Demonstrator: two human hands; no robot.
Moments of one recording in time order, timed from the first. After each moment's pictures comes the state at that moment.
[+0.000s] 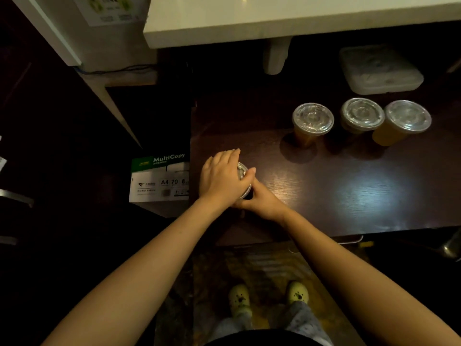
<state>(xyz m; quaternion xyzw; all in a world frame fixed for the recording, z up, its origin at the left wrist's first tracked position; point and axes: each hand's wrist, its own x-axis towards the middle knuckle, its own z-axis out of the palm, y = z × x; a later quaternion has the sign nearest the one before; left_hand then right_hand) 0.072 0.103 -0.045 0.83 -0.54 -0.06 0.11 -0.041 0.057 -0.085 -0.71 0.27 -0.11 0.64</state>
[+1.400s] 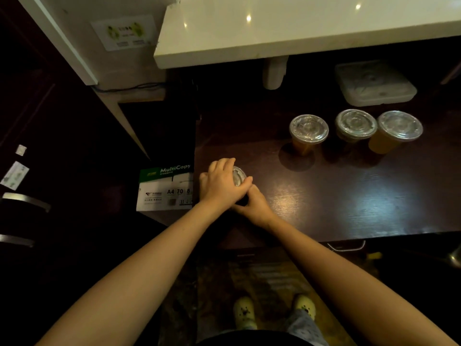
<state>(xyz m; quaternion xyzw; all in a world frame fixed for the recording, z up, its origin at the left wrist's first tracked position) 0.070 0.107 -0.037 0.86 -0.49 -0.09 0.12 -0.028 0.064 -0.108 -0.76 0.32 -0.17 0.53</state>
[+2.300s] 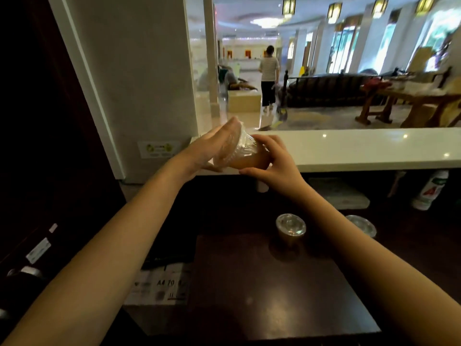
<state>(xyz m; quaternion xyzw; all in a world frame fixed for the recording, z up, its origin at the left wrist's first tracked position) 0.106 0.094 0.238 0.66 -0.48 -0.30 0.50 -0.039 -0.006 0.184 -0.84 0.16 -0.41 0.30</state>
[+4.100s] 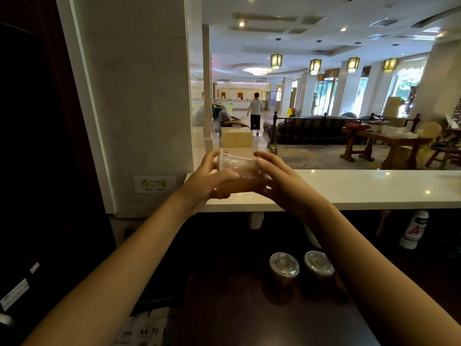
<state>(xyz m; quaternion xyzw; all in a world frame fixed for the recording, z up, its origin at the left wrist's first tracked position) 0.108 0.096 0.254 0.51 -0.51 -0.39 0.58 -0.056 0.006 0.260 -0.66 0.16 -0.31 0.67</state>
